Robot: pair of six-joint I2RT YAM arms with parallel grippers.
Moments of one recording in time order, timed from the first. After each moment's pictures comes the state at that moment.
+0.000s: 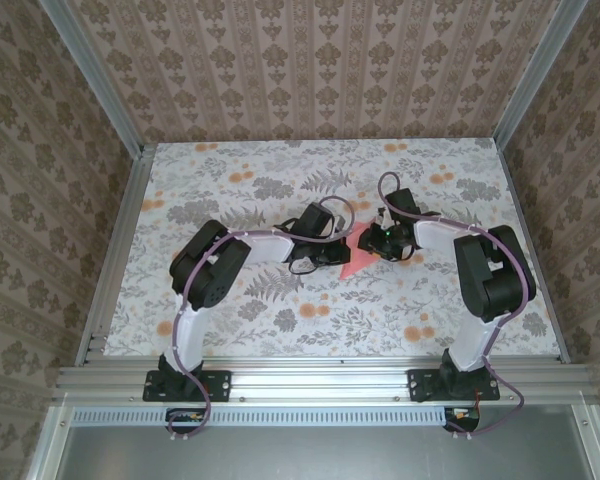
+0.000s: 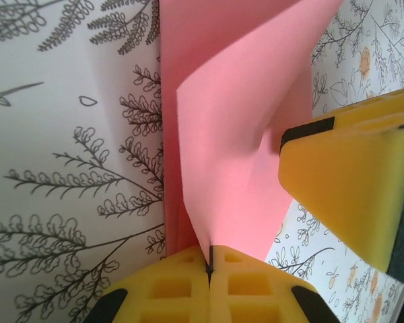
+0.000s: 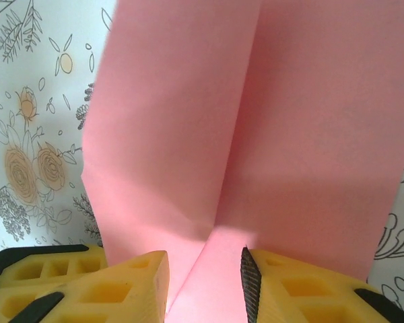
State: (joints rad) left arm -0.79 2.10 1.25 -0.02 0.48 -0.71; right arm 0.23 1.78 1.00 -0.35 -0.36 0.55
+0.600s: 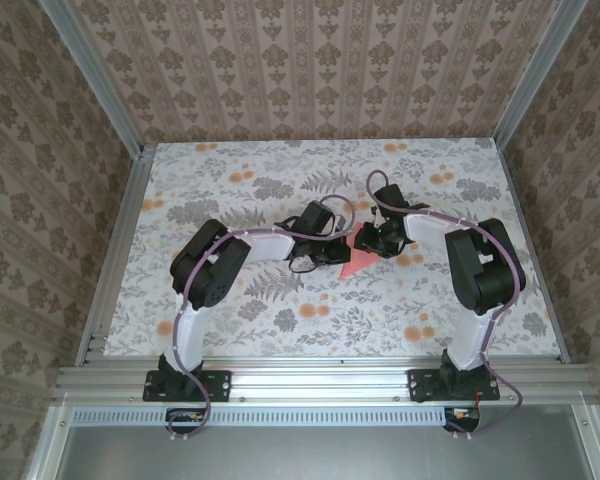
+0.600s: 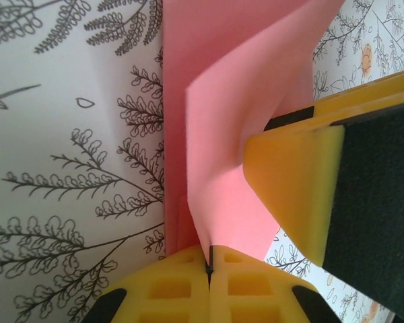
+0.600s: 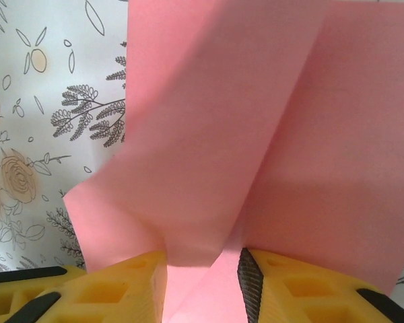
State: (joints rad) left arm -0.79 2.10 1.28 -0.07 0.49 -0.69; right arm 0.27 1.86 1.10 -0.46 -0.26 0.53
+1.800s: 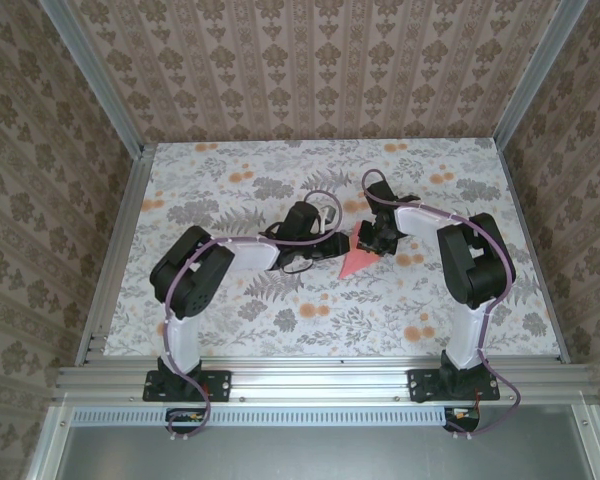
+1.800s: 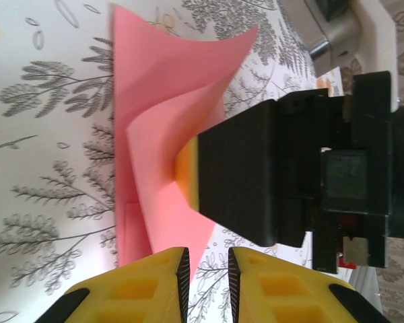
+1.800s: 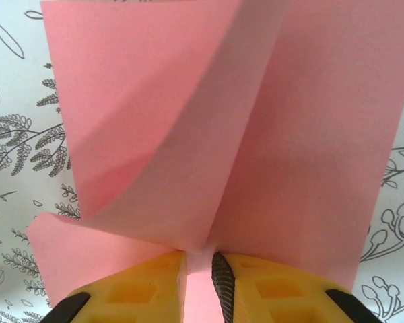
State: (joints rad) left arm -0.78 1.96 1.07 0.27 0.48 -0.81; right arm 0.31 1.92 1.22 -0.61 -0.13 0.66
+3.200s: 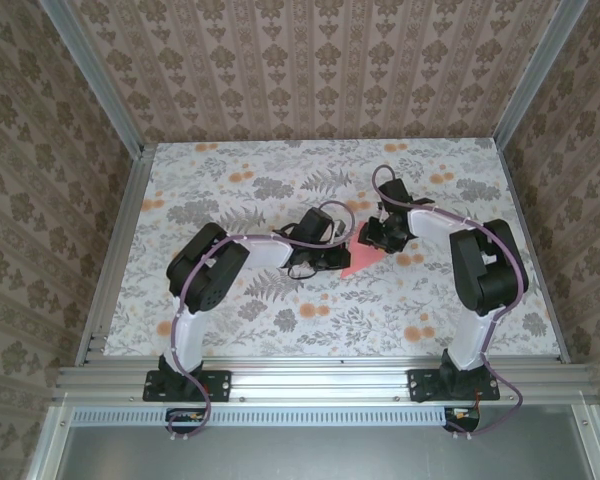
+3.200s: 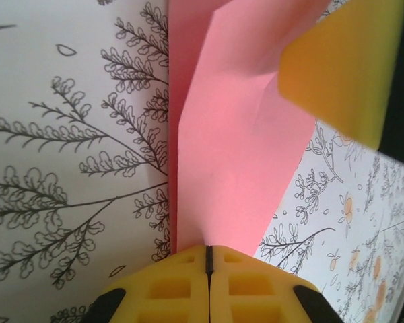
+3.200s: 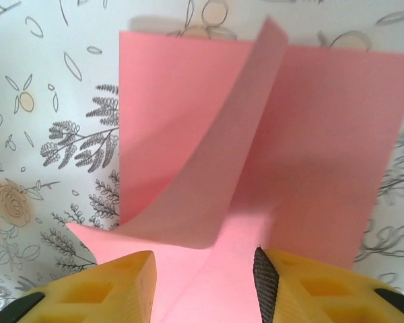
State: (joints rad) left arm -0.82 2.06 1.19 0.01 0.46 -0.69; right arm 0.24 1.84 1.15 -0.52 -0.21 0.55
